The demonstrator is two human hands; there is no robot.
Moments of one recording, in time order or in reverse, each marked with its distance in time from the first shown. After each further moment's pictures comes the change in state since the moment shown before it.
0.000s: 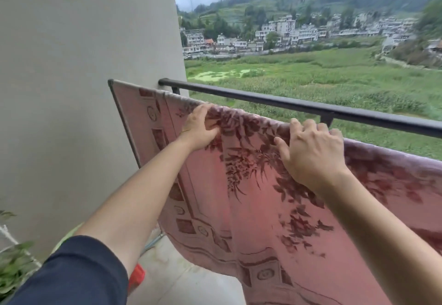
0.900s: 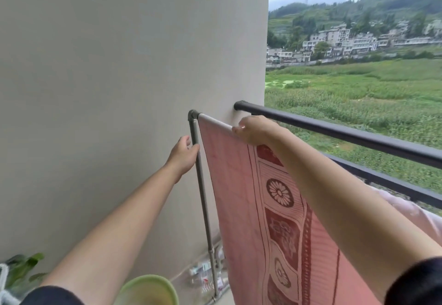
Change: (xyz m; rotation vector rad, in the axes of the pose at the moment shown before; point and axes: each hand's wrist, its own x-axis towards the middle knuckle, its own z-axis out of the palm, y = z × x) left_hand 0.193 -0.493 -0.140 -0.392 0.178 -0.614; right_hand 0.451 -0.518 0.114 0.421 -0.405 -0.422
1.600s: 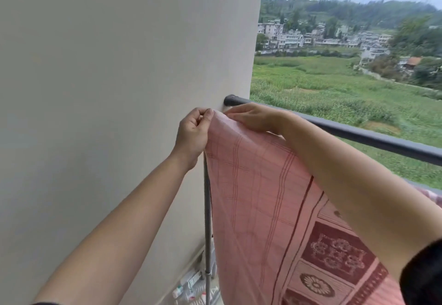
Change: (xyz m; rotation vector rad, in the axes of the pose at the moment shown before) left_hand 0.188 -0.026 -0.032 -0.596 -0.169 0.342; right_hand 0.186 -0.075 0.026 0.484 -0.085 0.033
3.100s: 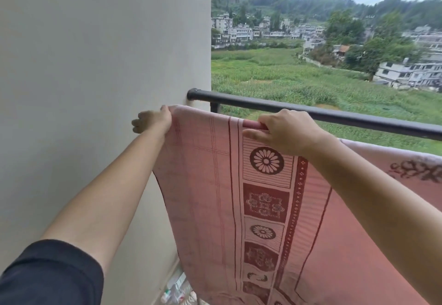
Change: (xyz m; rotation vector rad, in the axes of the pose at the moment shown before) left_hand 0.072 -0.035 -0.011 0.686 0.325 -0.500; right_hand -0.129 0.045 0.010 -0.953 0.467 0.031
